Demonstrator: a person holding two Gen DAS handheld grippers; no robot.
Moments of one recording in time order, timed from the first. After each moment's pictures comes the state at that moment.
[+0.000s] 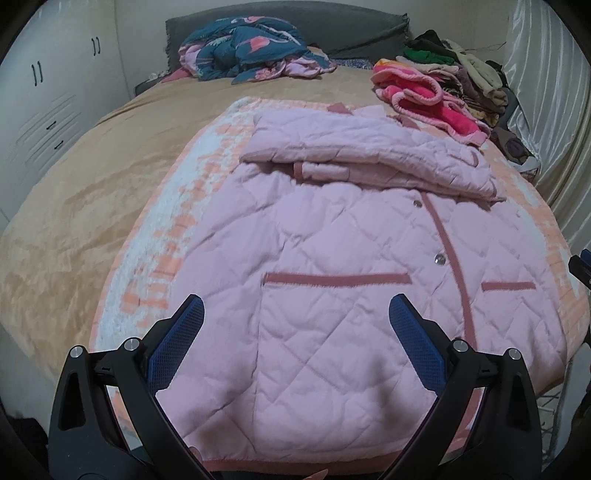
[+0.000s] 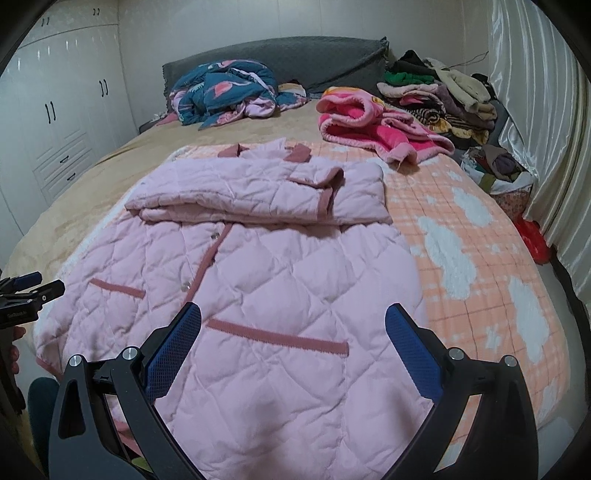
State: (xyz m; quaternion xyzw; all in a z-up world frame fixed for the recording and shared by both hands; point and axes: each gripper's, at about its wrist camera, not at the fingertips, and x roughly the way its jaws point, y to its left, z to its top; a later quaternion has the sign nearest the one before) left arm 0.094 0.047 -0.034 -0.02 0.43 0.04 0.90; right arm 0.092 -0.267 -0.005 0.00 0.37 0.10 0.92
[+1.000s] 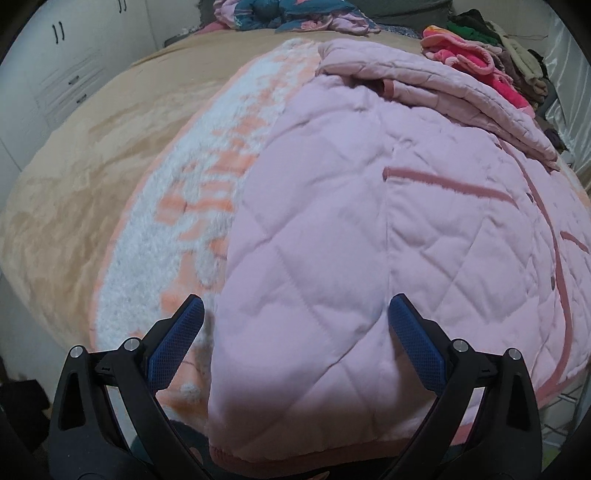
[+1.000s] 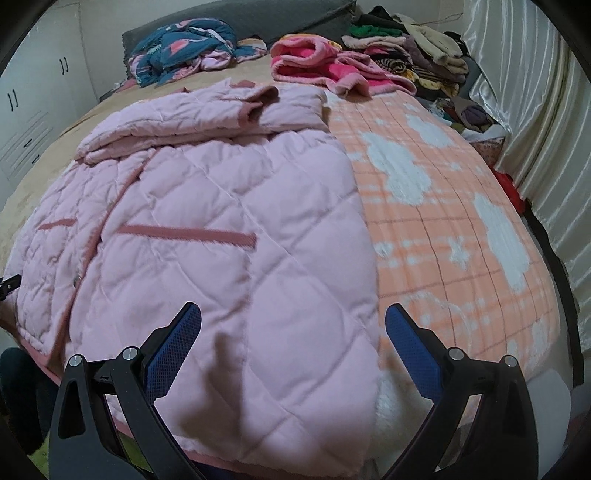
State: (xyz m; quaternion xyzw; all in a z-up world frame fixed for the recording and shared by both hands) left arm 0.064 0.121 -0.111 -0.05 0.49 0.08 0.87; right arm 0.066 -0.334 -0.073 -0.01 0.46 0.03 0.89
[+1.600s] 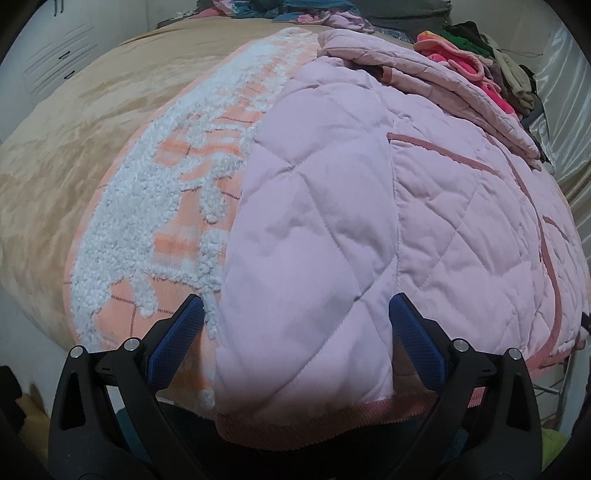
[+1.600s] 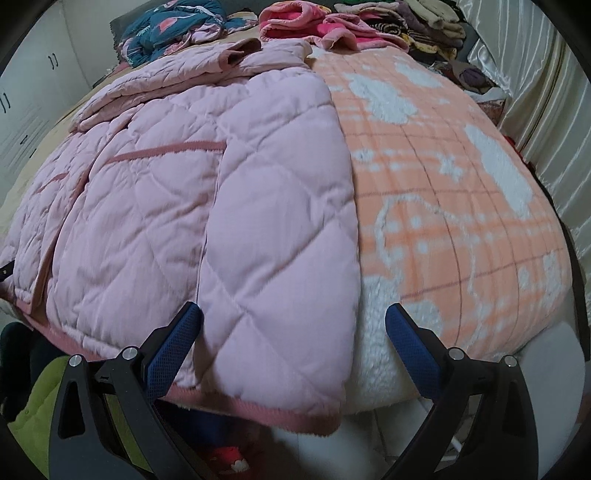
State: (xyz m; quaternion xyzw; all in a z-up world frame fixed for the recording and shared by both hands) left arm 0.036 0.136 -0.128 -0.10 0.49 0.05 0.86; right arm 0.025 -0.359 -0.112 0.02 0.51 0.04 0.86
